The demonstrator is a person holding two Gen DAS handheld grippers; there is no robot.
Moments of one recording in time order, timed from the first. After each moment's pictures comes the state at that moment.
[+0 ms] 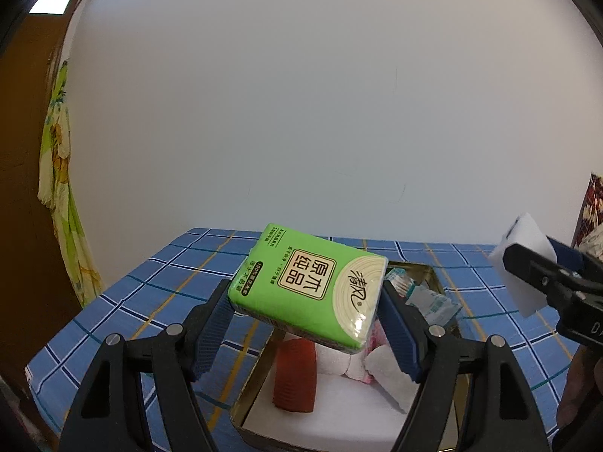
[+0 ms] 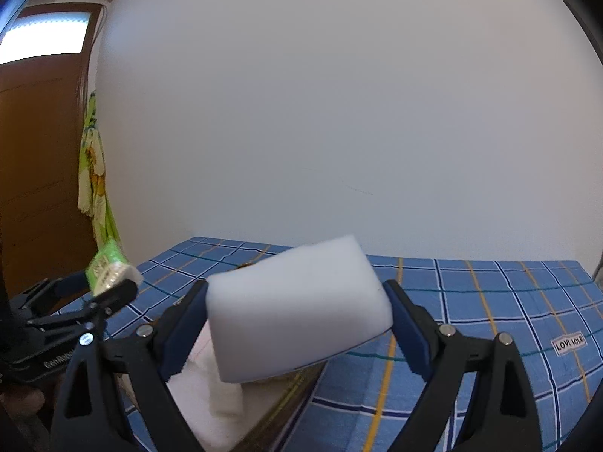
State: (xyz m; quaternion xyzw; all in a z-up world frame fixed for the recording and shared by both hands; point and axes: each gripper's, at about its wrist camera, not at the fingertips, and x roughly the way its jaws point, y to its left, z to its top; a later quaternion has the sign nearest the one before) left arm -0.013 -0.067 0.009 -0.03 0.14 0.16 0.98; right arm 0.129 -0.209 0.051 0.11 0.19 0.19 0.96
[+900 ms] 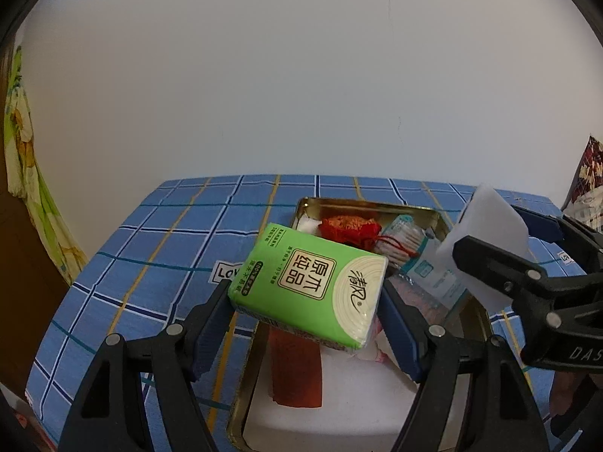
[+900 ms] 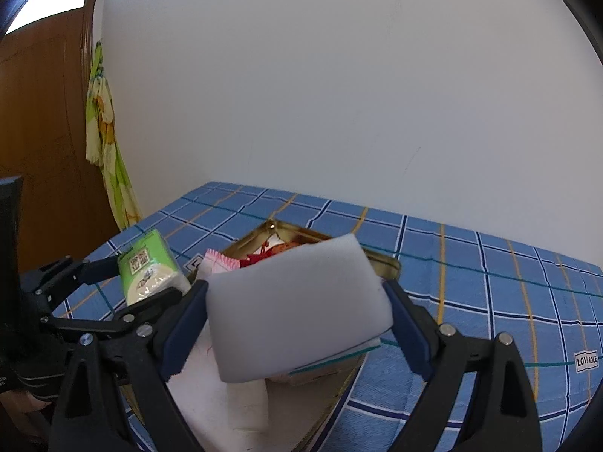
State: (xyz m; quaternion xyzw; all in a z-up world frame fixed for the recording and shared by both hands) left arm 0.027 -0.050 0.003 -0.03 0.28 0.12 0.95; right arm 0.188 -0.161 0.038 0.07 0.30 0.24 0.92
